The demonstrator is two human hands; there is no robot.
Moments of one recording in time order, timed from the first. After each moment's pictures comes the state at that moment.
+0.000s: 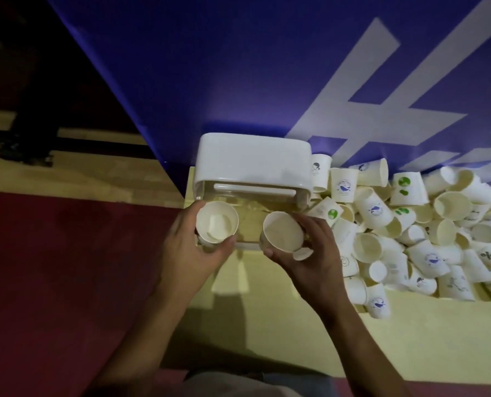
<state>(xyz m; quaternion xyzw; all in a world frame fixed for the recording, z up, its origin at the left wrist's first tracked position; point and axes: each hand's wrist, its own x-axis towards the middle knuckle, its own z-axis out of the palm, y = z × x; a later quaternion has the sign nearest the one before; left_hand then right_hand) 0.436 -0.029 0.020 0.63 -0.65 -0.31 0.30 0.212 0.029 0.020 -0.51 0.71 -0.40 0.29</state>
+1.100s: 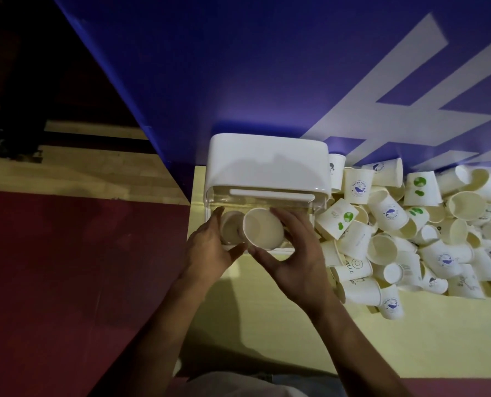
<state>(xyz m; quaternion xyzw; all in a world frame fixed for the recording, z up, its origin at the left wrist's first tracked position) 0.439 -0.072 -0.046 0.63 -0.68 -0.36 0.09 0.263 -0.011 0.009 -0.57 0.66 -0.39 0.28</state>
